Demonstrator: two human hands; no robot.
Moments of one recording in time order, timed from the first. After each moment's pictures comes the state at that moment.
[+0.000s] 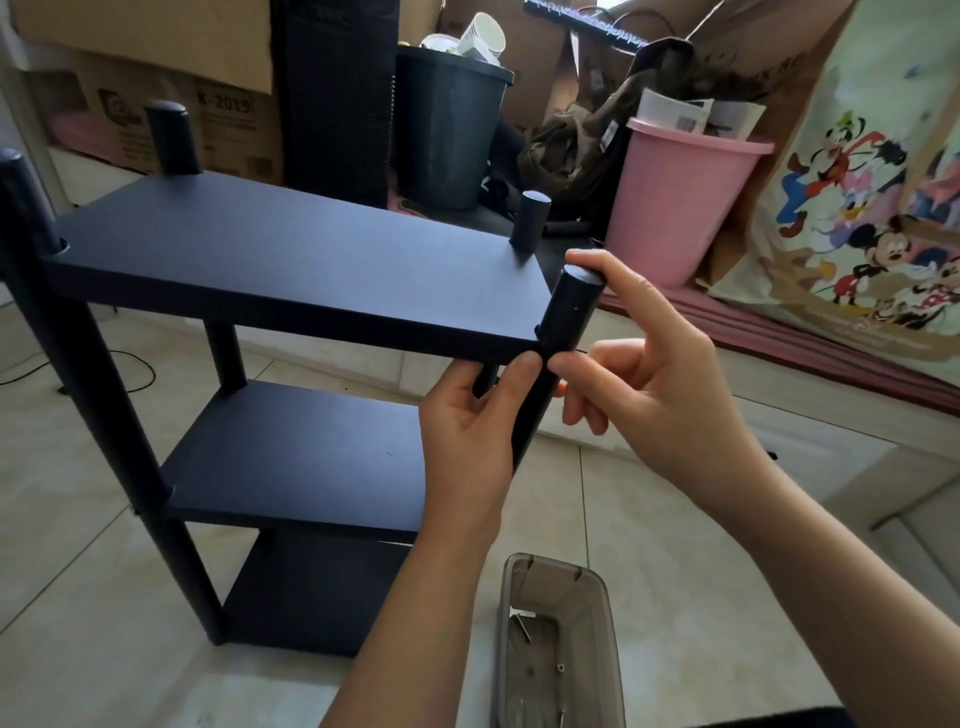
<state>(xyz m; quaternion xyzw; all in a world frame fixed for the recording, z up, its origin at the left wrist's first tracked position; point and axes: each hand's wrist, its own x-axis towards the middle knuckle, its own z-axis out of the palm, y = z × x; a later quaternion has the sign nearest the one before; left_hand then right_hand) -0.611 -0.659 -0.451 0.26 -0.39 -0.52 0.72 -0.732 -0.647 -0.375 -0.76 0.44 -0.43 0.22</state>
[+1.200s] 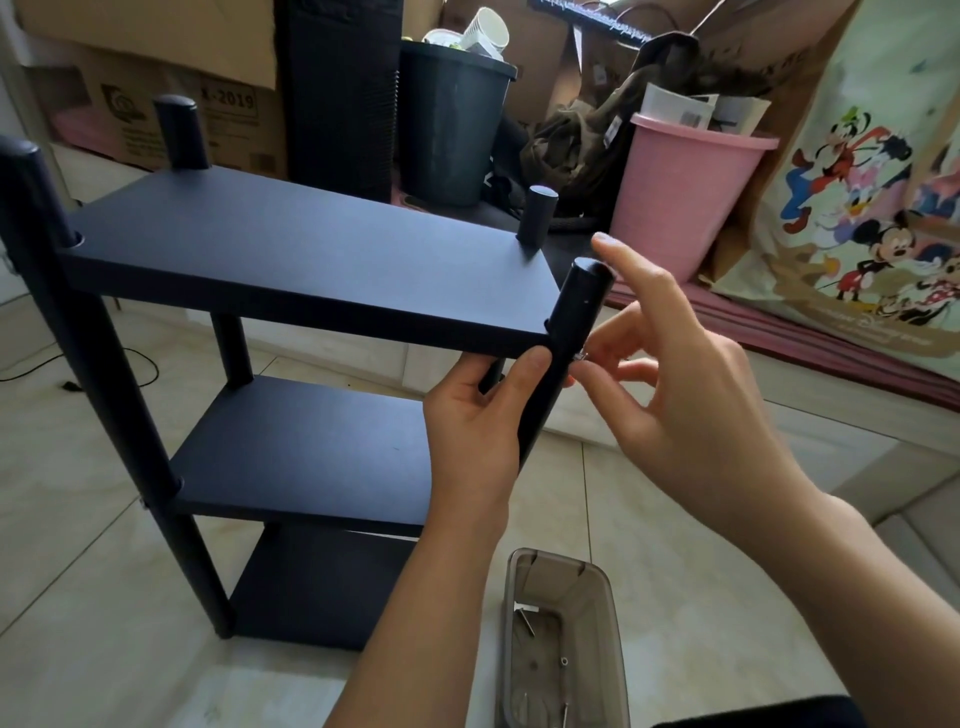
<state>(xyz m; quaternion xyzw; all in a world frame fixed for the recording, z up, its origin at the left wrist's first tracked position) -0.609 -0.658 -0.448 0.27 -0.36 -0.55 0.70 -0.722 -0.628 -0.369 -0.78 0.50 -0.37 0.03</state>
